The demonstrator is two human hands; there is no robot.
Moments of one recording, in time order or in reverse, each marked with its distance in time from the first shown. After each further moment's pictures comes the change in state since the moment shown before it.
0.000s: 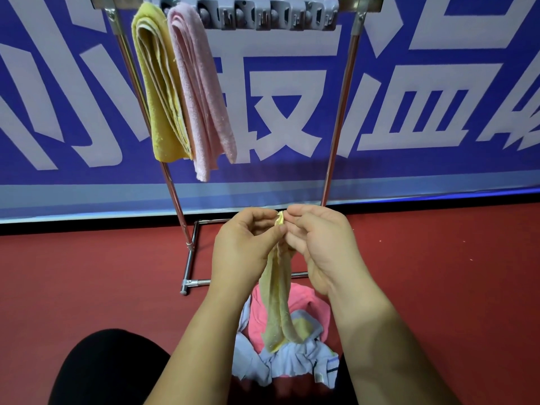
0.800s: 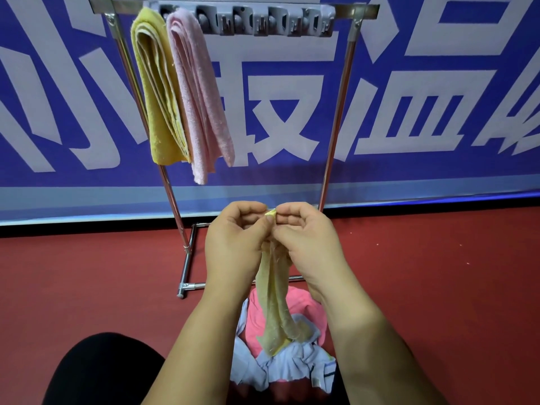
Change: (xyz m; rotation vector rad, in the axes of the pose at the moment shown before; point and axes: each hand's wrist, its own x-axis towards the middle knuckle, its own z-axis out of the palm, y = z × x) left_hand 0.000 0.011 0.001 -0.121 0.119 0.012; right_hand 0.005 0.016 -0.004 -0.361 -0.075 -0.230
